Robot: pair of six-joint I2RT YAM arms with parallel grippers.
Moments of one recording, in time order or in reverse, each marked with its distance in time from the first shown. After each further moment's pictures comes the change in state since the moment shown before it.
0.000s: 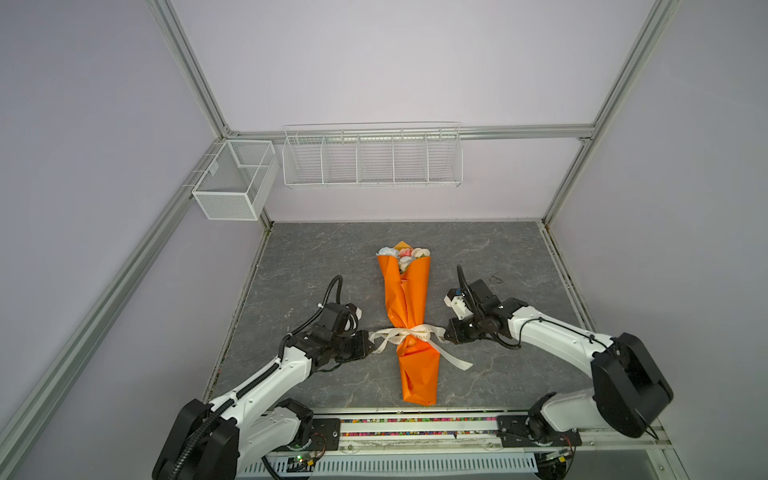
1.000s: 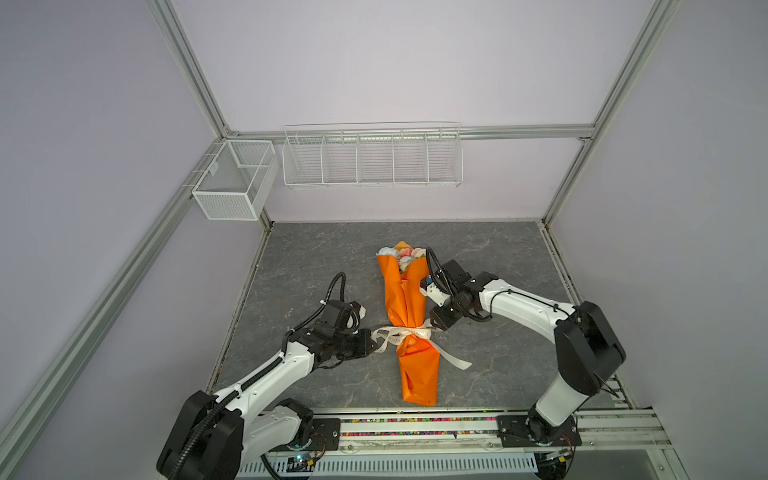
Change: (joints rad) left arm 0.000 0.037 0.024 -0.004 0.035 0.044; right arm 0.058 0.276 0.351 -0.172 0.197 -0.412
